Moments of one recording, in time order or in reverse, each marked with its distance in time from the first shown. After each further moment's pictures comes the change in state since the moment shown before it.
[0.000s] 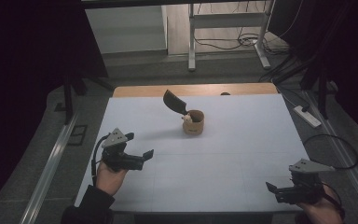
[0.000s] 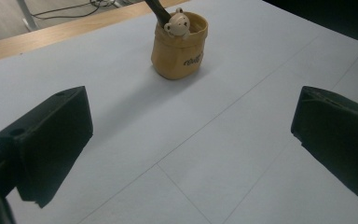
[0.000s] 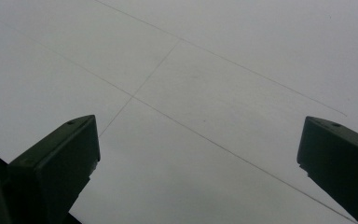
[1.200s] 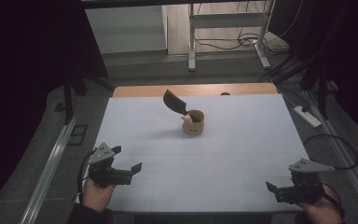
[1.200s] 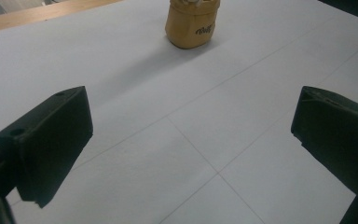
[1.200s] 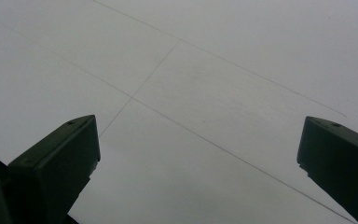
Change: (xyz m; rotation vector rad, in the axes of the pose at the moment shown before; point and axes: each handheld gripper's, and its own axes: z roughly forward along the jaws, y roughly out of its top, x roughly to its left) left arm -0.006 -0.035 -0.034 0.034 0.059 -0.036; right arm 0.000 0.001 0.000 0.001 -0.003 0.002
